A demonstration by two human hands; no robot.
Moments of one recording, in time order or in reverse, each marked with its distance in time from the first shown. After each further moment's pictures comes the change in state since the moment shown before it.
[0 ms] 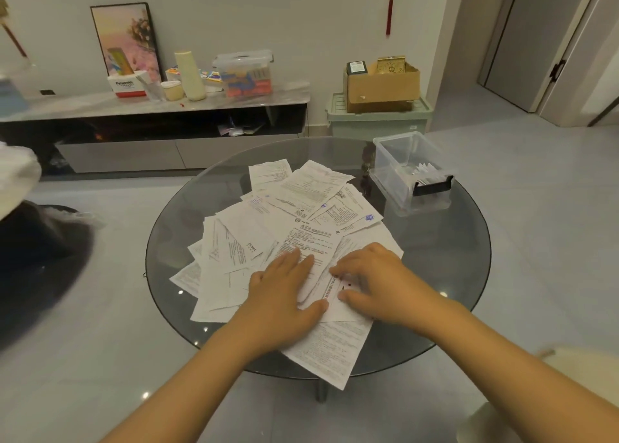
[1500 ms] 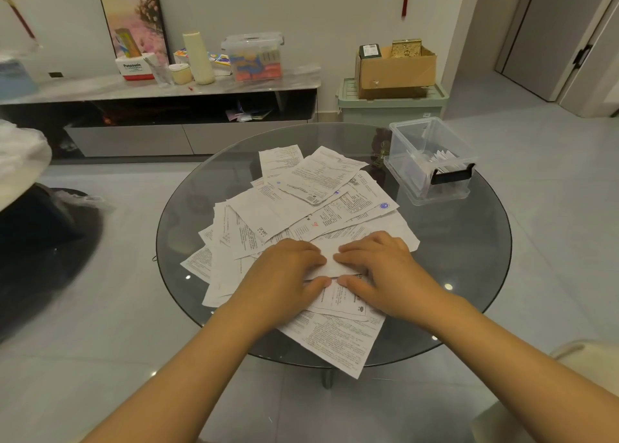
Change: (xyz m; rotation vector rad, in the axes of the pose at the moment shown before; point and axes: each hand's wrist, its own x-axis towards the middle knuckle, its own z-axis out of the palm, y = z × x) left_hand 0.007 -0.011 -0.010 0.071 0.202 0.200; right_hand 0.006 -0.004 0.014 -0.082 0.076 -0.053
